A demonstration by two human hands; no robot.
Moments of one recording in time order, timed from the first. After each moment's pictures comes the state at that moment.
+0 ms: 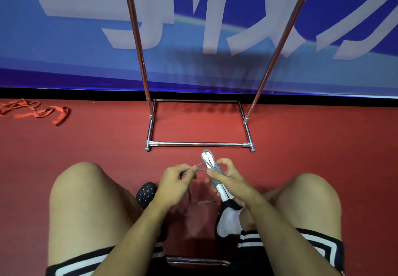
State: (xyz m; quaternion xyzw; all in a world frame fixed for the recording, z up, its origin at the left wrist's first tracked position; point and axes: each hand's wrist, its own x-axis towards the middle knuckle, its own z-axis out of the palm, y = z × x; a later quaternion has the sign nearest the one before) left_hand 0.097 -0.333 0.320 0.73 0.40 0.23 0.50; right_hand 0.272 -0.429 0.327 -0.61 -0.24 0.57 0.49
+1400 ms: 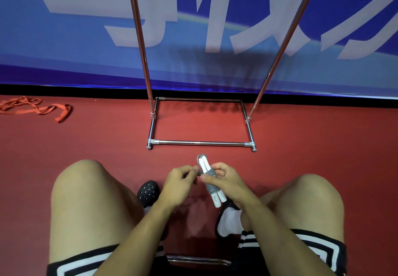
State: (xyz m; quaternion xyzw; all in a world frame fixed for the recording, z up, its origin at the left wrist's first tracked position) left_hand 0.103 -0.339 0.317 0.68 0.43 0.21 0.57; right_hand 0.266 -0.422 0.308 -0.65 -0.26 0.53 0.48
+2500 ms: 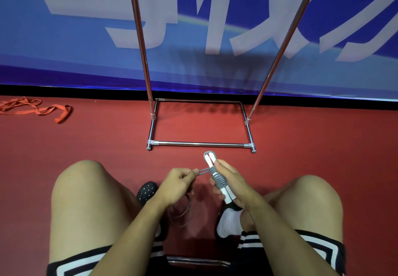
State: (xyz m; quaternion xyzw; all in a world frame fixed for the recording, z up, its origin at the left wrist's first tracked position) left_hand 0.100 -0.331 0.321 0.65 0.42 0.13 0.62; right_hand 0.271 -0.429 0.328 -0.59 -0.24 0.60 0.49
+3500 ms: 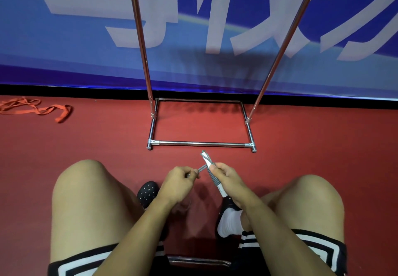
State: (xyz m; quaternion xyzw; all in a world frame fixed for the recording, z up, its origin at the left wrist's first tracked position) left_hand 0.105 -0.327 0.309 0.72 0.47 0.12 0.50; right_hand 0.266 -0.418 0.307 -0.68 -0.28 0.49 0.47
